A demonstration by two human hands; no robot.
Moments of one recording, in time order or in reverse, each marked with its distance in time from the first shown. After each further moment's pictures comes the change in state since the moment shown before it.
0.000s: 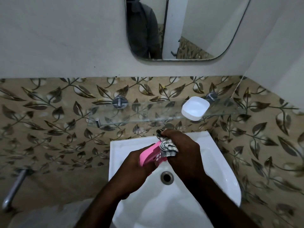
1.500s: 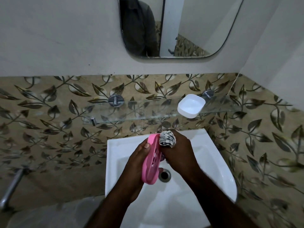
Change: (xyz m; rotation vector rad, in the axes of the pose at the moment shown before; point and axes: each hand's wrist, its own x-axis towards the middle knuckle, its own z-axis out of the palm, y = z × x) left_hand 0.000 -0.004 0.026 -0.602 0.032 -0.169; right_hand 0.000 0.007 0.006 0.463 -0.183 0.673
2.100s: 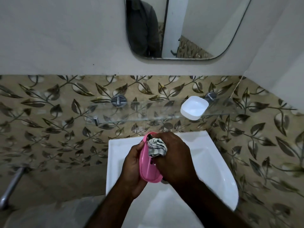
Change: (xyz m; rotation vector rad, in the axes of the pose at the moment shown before) left_hand 0.013 0.000 -0.010 -0.371 0.005 -0.075; right_hand -0.025 -0.034 0.014 -0.472 0.044 -0.386
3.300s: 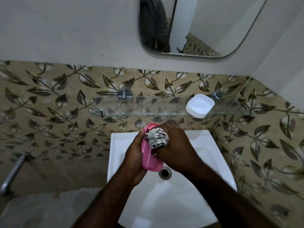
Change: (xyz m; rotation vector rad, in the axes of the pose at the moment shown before) left_hand 0.009 0.011 -0.004 0.013 0.090 -0.011; right_hand 0.022 -0.005 -0.002 0.112 -0.231 -0.089
